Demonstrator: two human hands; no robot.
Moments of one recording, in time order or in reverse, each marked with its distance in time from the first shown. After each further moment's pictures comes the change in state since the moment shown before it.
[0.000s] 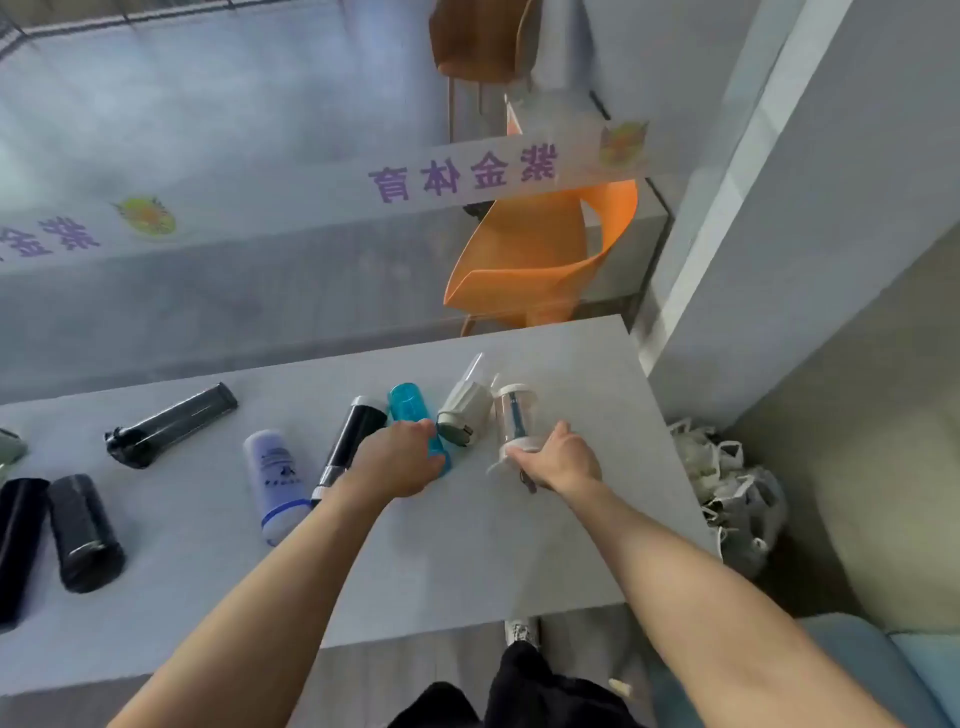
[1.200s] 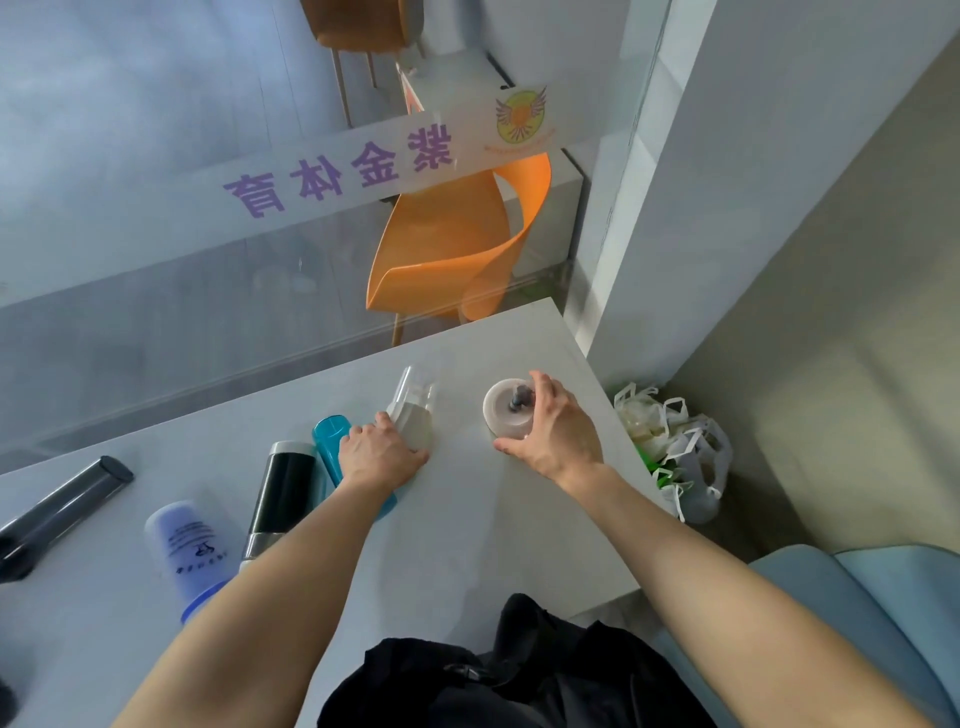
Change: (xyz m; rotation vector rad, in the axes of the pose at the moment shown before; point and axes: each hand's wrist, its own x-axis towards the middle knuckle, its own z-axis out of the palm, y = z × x) left_hand 0.120 0.032 0.053 -0.027 0.006 -0.186; right_hand 0.025 0.038 -0.058 0.021 0.271 -0.243
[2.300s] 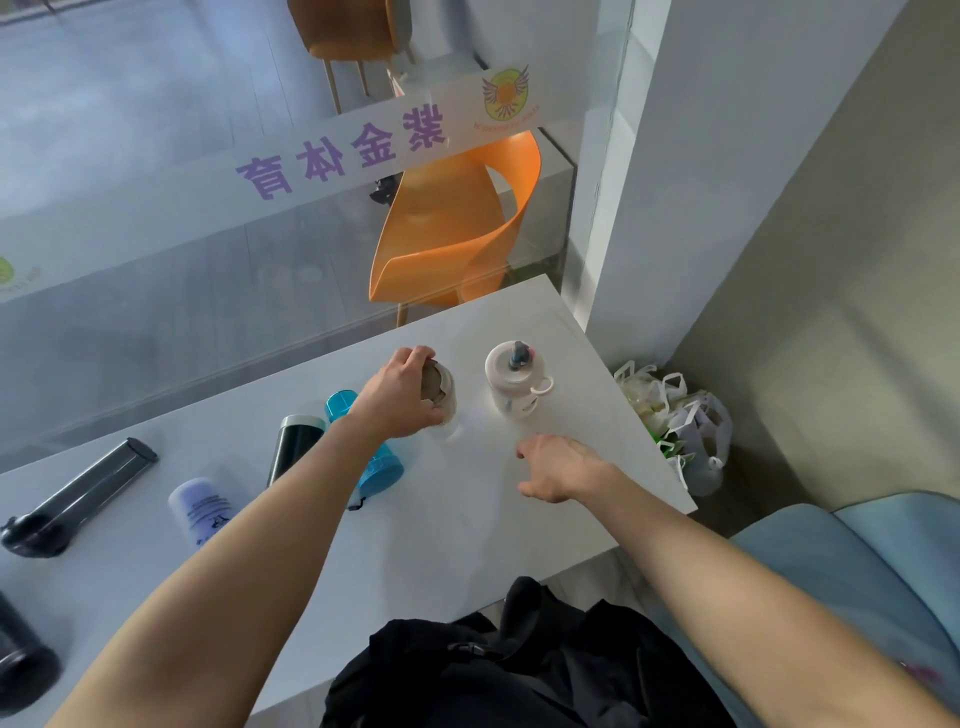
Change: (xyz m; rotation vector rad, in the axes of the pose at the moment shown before) left_hand -0.032 0.015 -0.064 -0.155 0.021 0.448; right_hand -0.064 0.013 0.026 -0.365 -0.578 -0.091
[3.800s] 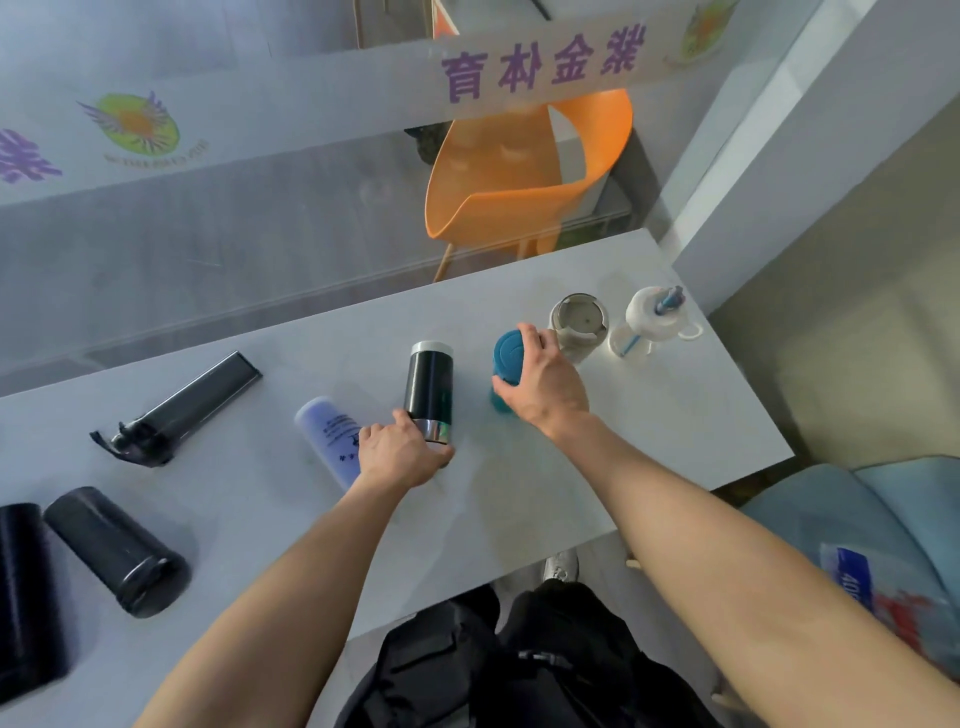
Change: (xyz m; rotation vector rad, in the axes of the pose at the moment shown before) left_hand -0.142 -0.212 0.053 0.013 -0.142 -0.407; right_hand 0.031 -0.249 -0.010 0.272 0.604 0.138
